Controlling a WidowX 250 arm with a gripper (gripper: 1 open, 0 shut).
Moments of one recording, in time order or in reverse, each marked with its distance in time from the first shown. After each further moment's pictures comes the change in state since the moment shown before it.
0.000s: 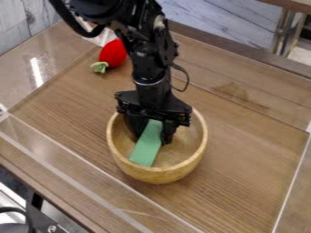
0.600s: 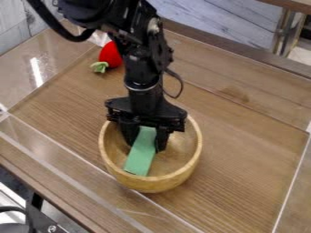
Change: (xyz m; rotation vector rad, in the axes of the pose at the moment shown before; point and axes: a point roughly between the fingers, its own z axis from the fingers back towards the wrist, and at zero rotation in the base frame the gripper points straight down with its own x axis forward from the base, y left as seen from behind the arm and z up) arm -0.018 -0.004 0.008 0.019 0.022 0.058
